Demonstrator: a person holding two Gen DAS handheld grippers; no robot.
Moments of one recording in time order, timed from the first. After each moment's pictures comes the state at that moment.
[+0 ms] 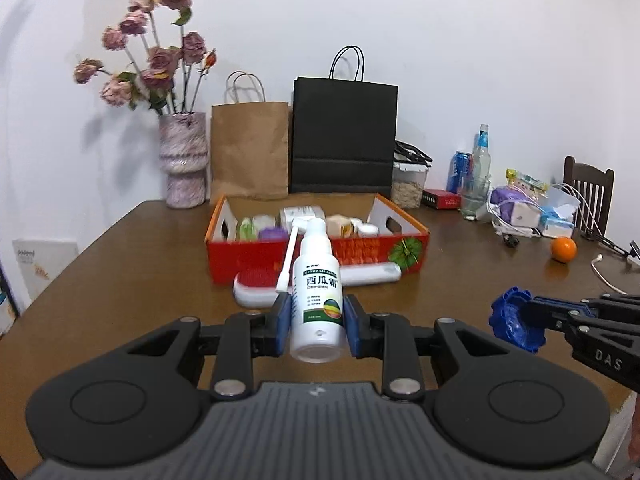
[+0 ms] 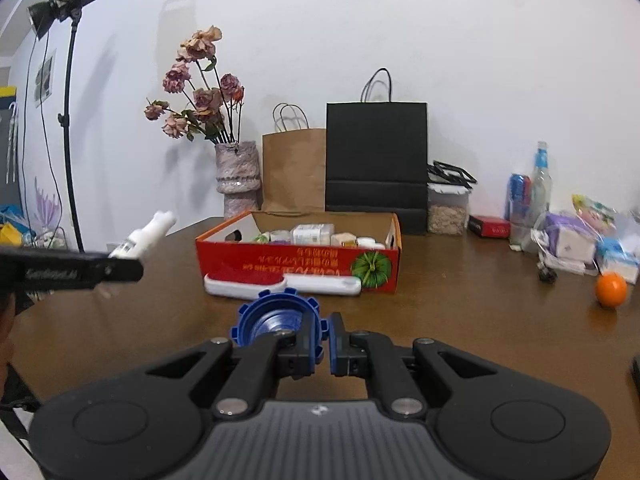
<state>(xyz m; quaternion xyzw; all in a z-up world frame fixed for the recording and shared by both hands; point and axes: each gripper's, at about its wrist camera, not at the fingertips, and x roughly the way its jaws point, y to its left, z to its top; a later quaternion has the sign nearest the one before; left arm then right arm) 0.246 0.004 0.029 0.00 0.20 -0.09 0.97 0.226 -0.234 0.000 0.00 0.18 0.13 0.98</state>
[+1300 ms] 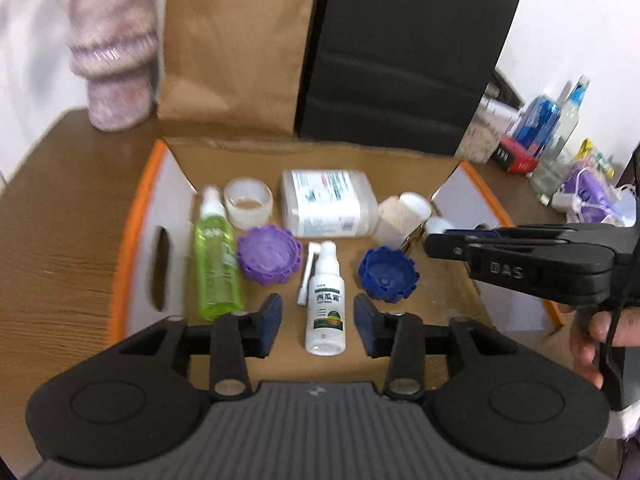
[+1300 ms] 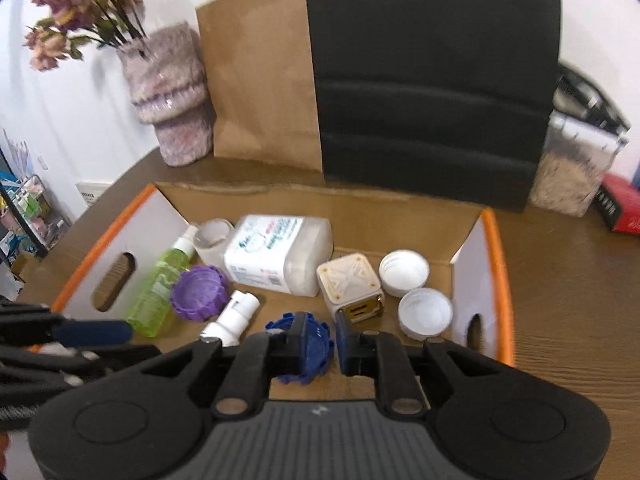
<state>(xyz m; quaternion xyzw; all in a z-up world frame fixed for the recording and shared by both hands) 0.578 0.020 0.016 -0.04 0.42 -0.11 0.90 0.619 -0.193 0.009 0.01 0.39 0.16 0.91</state>
